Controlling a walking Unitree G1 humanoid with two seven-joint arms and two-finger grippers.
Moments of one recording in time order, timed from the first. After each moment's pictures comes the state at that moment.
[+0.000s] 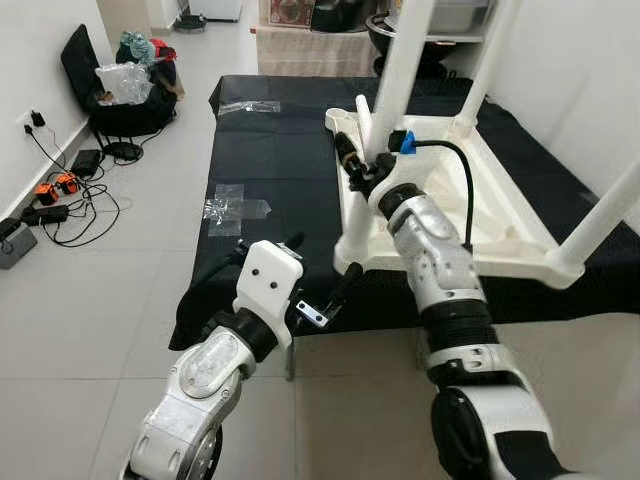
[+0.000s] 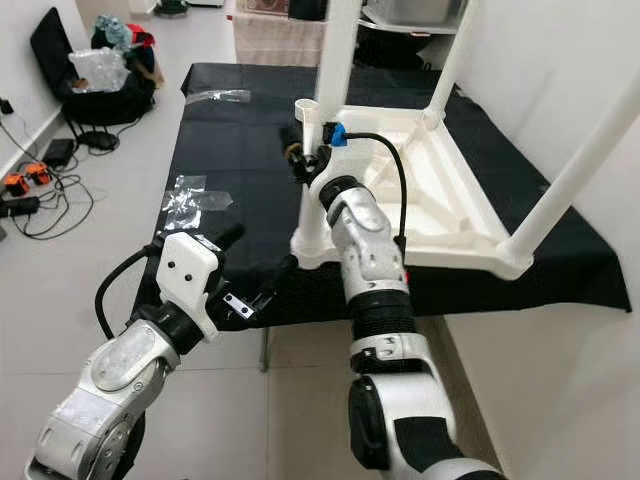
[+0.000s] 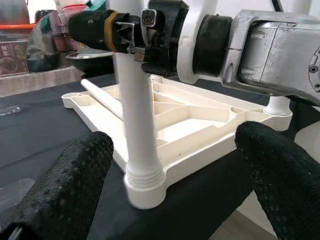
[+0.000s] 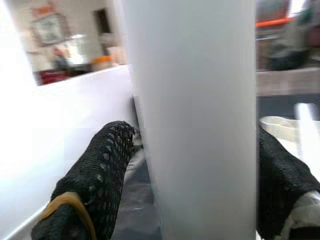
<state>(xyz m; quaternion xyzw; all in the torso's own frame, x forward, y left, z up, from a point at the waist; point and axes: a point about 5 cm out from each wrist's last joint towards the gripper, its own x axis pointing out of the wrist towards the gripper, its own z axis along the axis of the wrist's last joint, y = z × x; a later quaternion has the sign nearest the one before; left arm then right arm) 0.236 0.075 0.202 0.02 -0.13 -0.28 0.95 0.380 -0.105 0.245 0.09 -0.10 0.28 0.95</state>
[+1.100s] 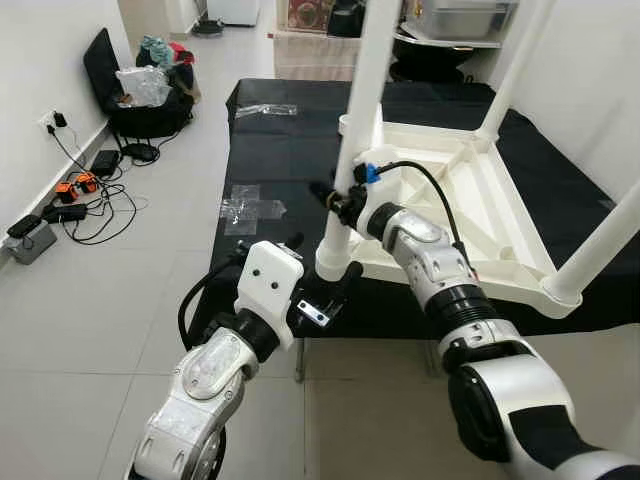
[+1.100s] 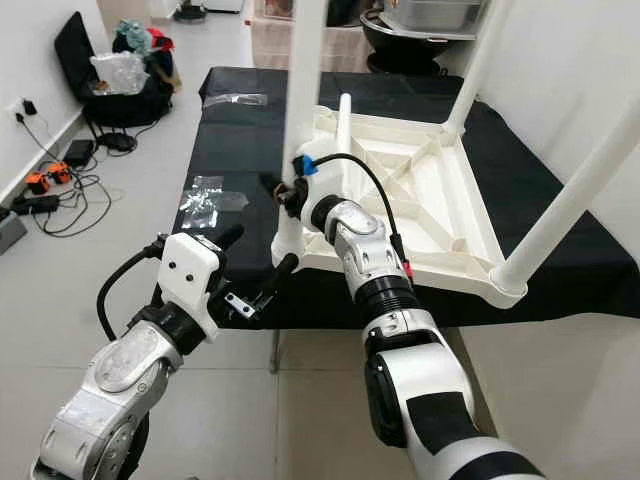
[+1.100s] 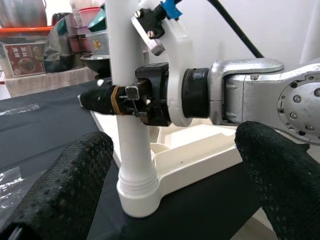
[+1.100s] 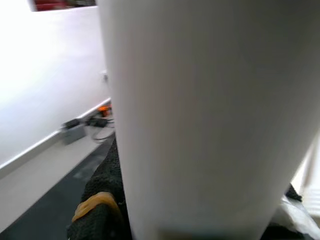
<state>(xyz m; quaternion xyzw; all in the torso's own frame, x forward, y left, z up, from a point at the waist) 0.236 0.075 0.202 0.02 -0.13 -0.27 0.95 0.401 -0.103 0.204 0.01 -0.02 0.22 0.98</state>
